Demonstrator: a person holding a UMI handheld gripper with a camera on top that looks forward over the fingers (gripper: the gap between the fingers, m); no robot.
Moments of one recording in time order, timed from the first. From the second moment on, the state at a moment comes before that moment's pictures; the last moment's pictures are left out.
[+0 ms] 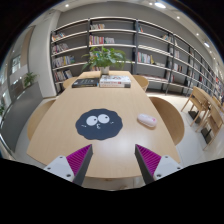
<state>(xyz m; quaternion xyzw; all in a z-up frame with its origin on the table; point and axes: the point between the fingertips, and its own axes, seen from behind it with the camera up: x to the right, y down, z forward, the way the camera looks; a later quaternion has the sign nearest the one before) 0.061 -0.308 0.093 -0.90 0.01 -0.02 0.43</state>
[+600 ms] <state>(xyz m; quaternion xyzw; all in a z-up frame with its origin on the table) 0.253 -0.179 -0.005 -0.93 0.02 -0.04 0.35</state>
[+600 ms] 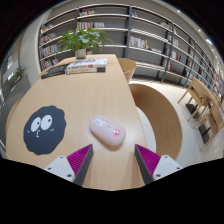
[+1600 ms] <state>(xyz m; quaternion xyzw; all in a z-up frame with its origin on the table) 0.210 -0.060 0.124 -0.90 0.06 -0.03 0.43</state>
